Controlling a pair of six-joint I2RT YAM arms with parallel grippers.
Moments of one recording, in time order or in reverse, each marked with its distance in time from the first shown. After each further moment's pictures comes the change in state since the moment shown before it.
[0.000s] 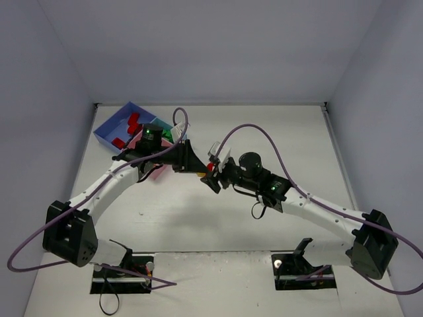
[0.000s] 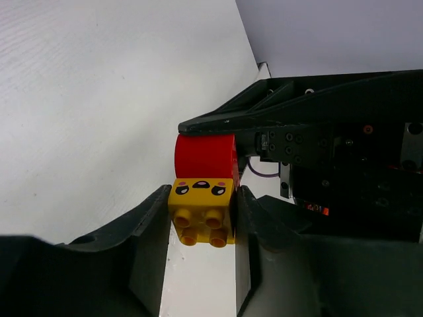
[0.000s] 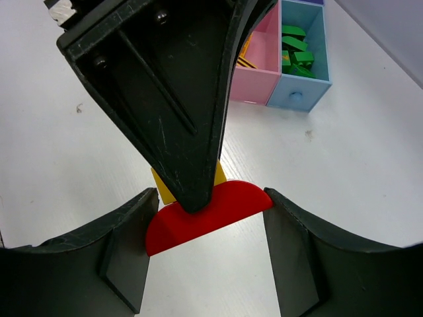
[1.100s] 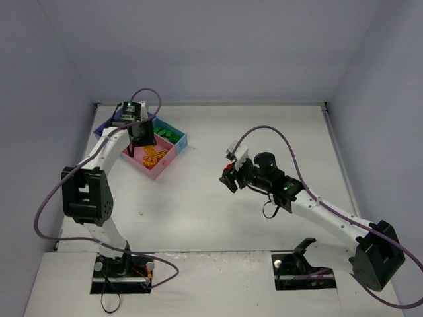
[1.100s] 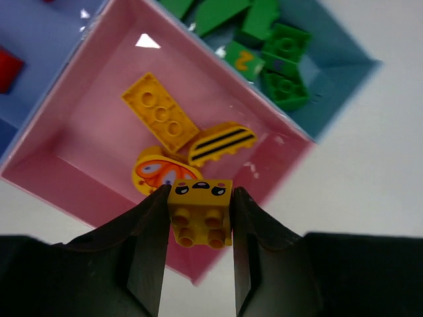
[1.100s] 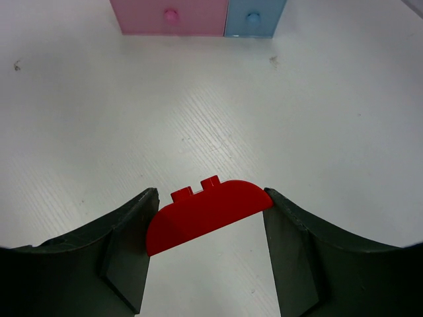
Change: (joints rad) left arm 0.299 0.340 0.385 -0.349 -0.821 0.344; right arm -0.163 -0.083 -0.113 -0.080 -0.032 0.003
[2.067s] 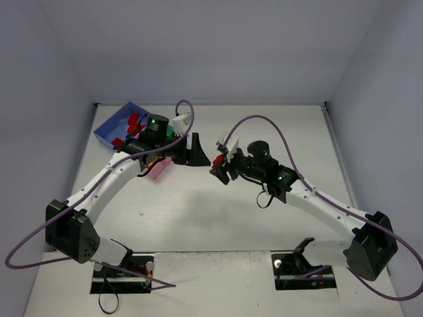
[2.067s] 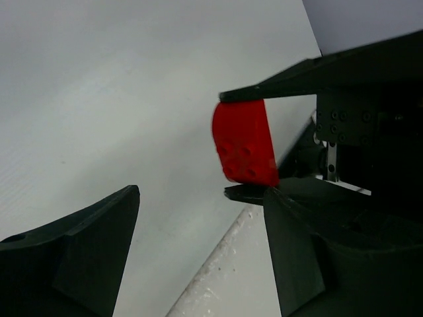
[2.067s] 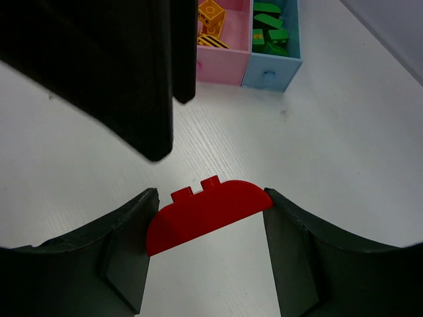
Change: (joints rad) left arm -0.323 -0.304 -0.170 0.119 0.539 -0.153; right arm 0.027 0.090 0.169 -0.034 -0.071 -0.043
